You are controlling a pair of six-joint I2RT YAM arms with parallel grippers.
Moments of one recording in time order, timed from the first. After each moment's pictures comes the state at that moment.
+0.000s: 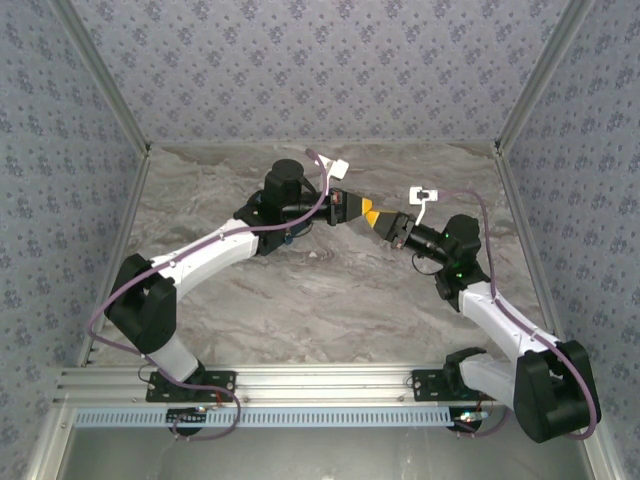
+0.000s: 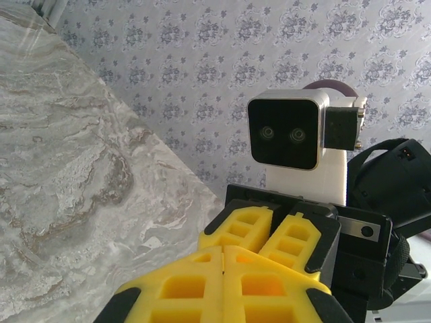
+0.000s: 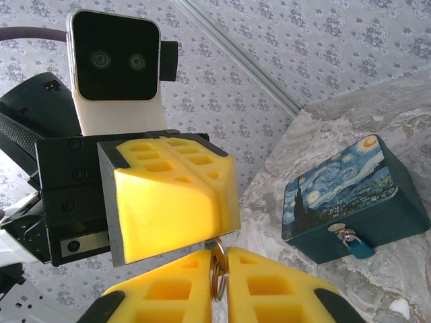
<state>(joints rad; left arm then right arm) -0.73 1.62 1.25 0.20 0.68 -0.67 0.28 1.08 0.53 0.65 -0.76 0.87</state>
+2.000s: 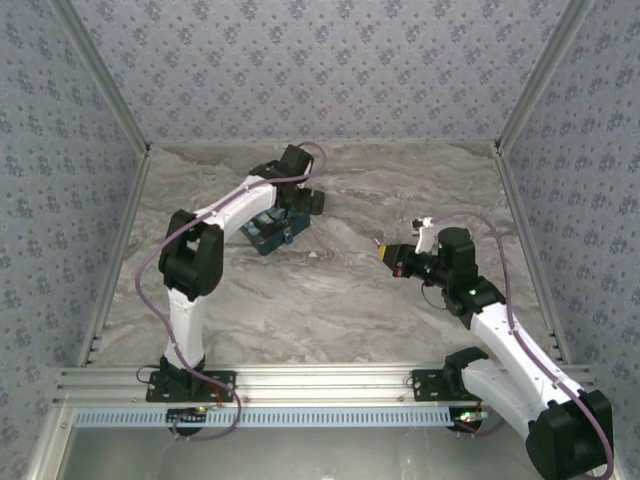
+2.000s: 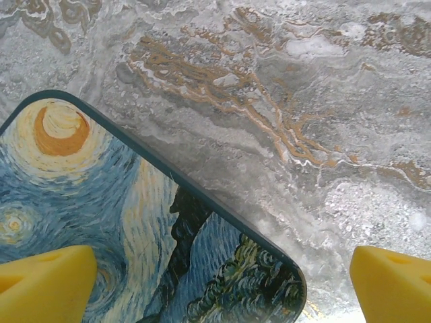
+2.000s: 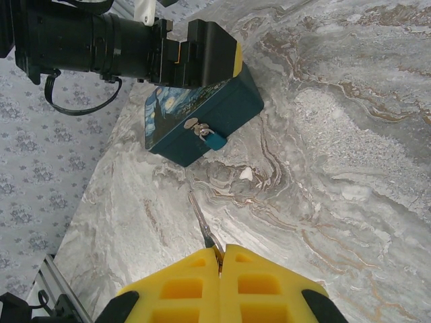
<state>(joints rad) -0.55 2.08 1.72 -0.68 -0.08 -0.28 0.32 0.84 0.53 -0.13 -0.48 0.54</state>
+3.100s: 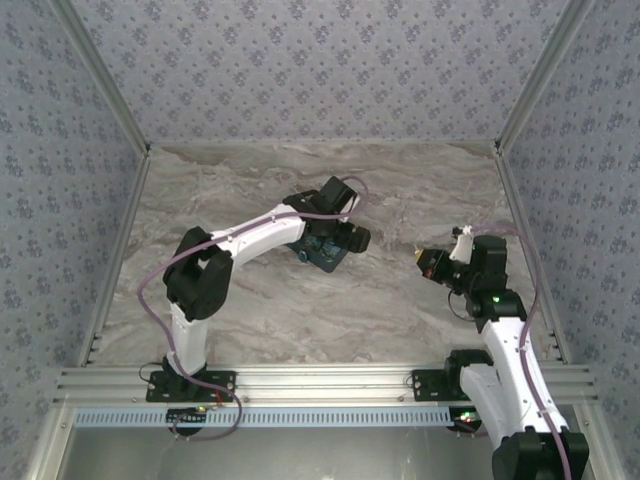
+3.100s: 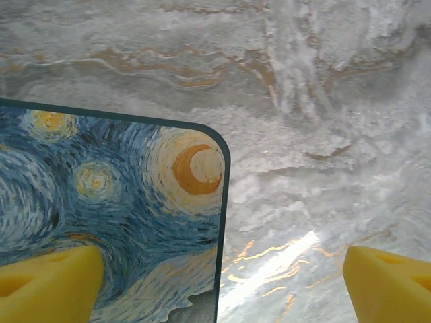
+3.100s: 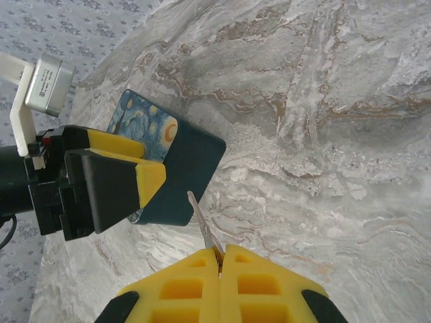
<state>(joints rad) -0.82 1.99 1.60 -0.61 0.10 -0.35 -0.02 0.72 0.53 -0.44 -0.53 0.53</state>
